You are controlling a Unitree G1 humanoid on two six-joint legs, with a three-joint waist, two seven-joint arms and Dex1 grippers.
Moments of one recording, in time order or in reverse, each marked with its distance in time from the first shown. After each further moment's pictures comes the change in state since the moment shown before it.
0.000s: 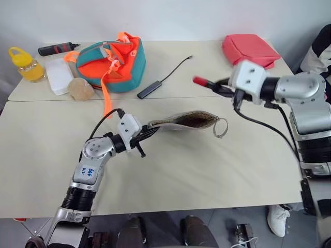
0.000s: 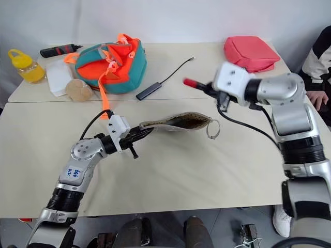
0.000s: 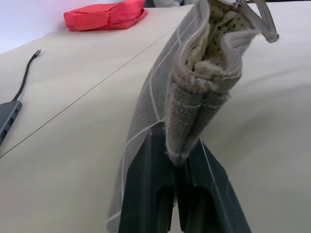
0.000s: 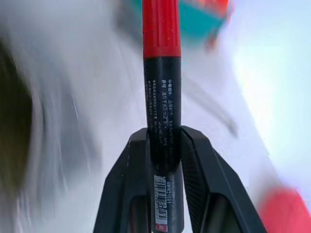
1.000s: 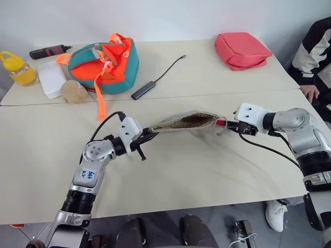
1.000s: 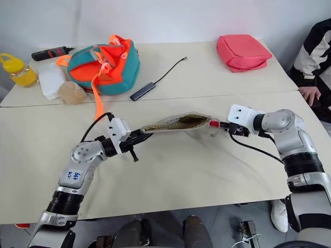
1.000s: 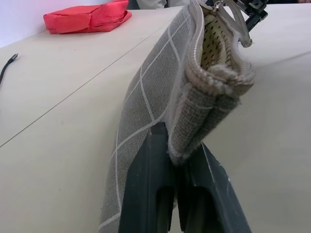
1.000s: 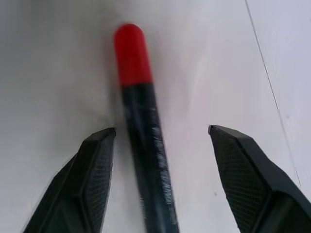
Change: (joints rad) left arm 0.026 -0.008 -0.003 -0.021 -0.002 0.000 -0.012; right arm 0.088 0.015 0.007 0.229 -0.047 -0.061 0.003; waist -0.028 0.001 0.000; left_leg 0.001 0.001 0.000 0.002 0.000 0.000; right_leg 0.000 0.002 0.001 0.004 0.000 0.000
